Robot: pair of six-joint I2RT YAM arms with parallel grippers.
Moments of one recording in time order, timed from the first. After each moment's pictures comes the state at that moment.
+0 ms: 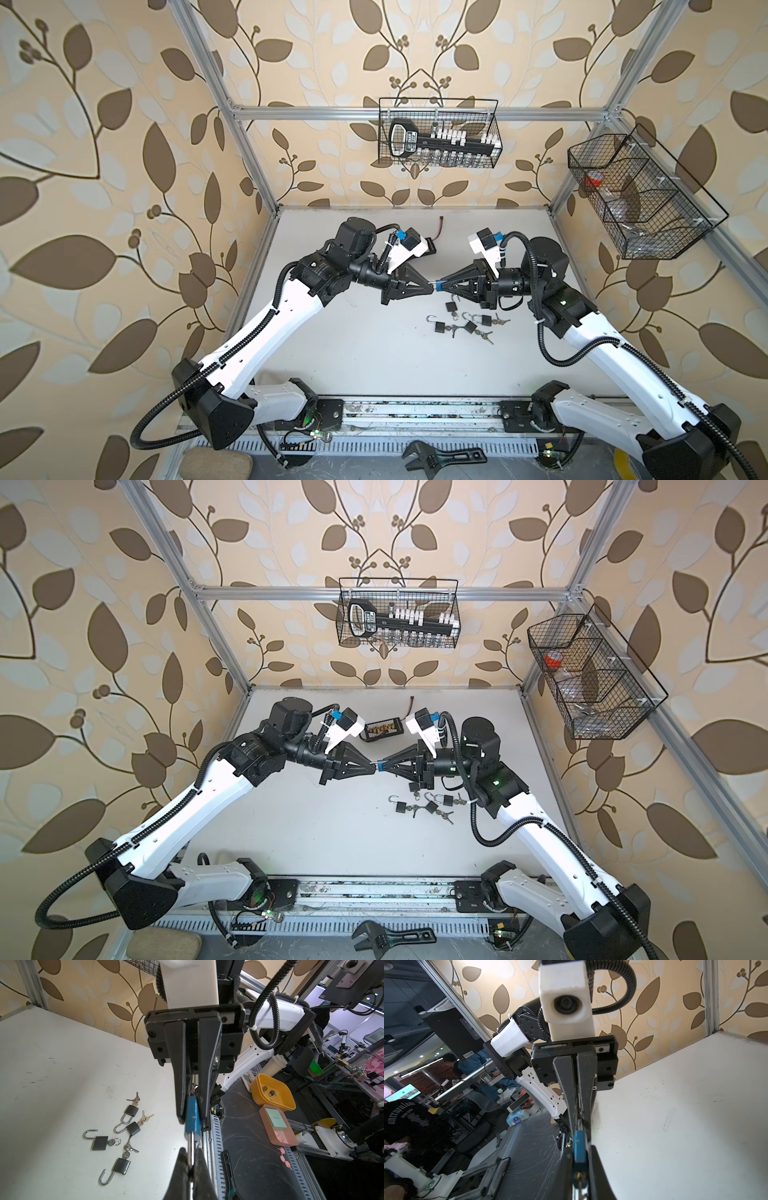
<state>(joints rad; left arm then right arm) -0.60 1.25 1.32 -0.62 1.01 0.08 0.48 1.04 0.94 -0.02 -1.02 0.33</state>
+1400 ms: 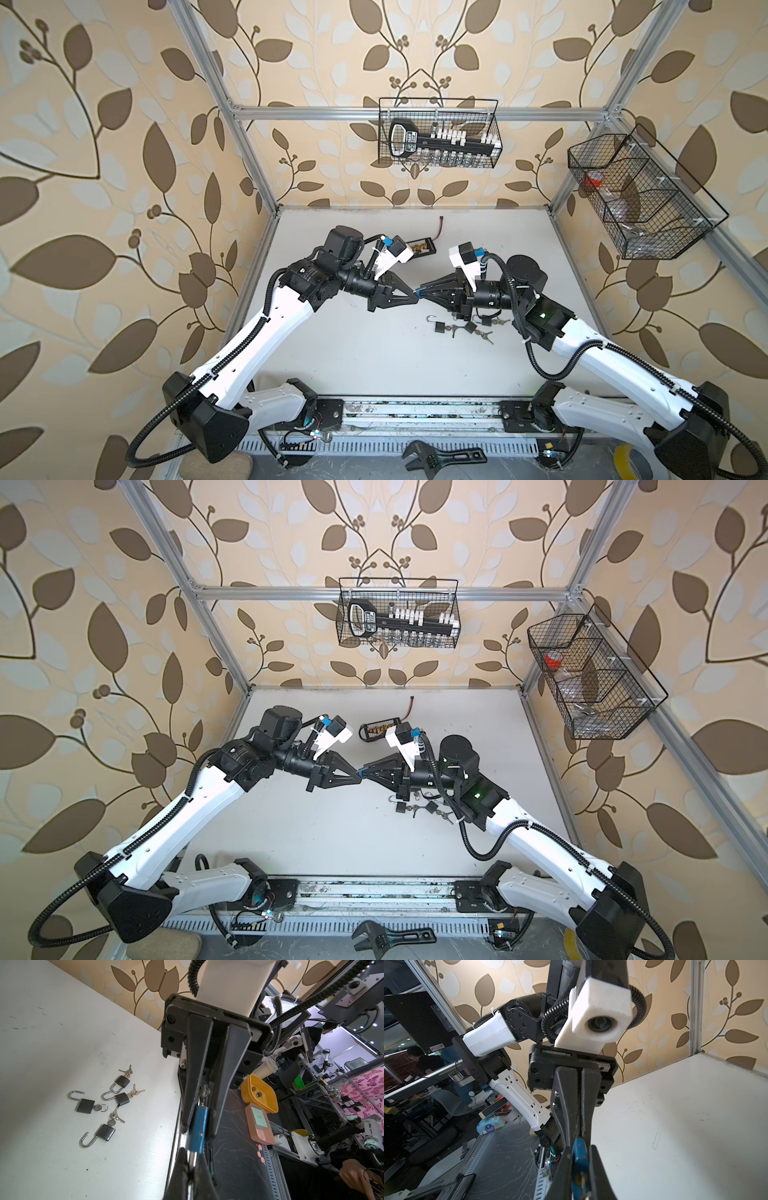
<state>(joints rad) -0.54 1.18 1.22 -0.72 1.04 0.02 0.71 1.07 0.84 0.20 -0.72 0.31</state>
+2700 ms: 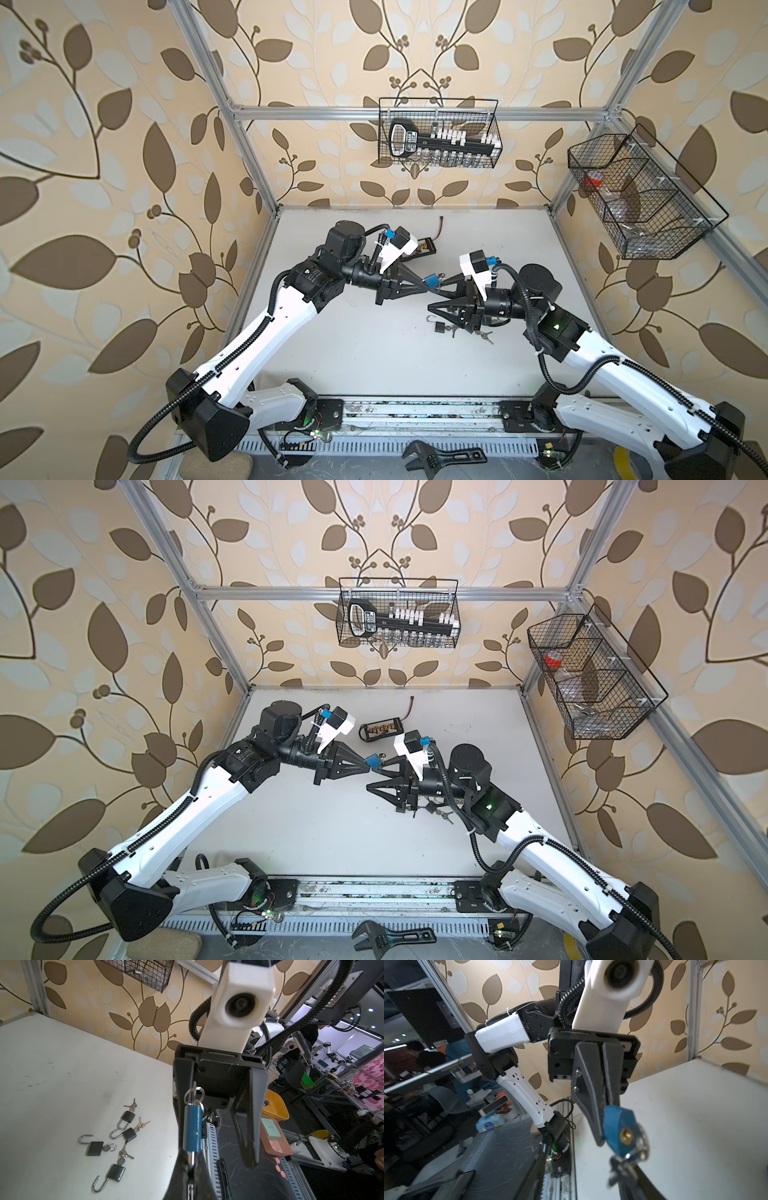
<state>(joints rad) -0.54 1.20 1.22 -0.46 1.06 -0.01 0.68 0.93 0.81 0.08 -0.71 0.27</state>
